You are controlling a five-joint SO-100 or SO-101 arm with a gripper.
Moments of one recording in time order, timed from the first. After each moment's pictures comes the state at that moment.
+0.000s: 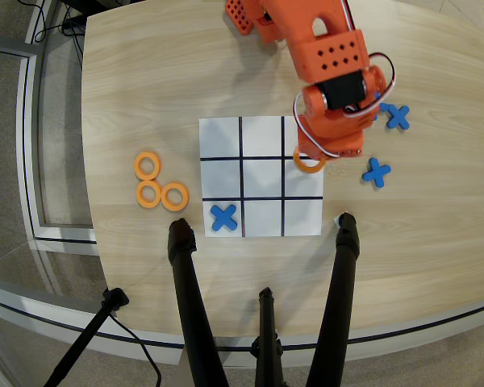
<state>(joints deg) -21.2 106.6 127.0 42.7 -69.8</state>
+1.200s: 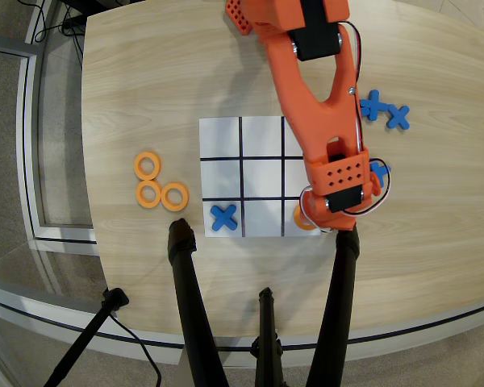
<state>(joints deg) -15.9 60.9 80.2 42.7 -67.6</state>
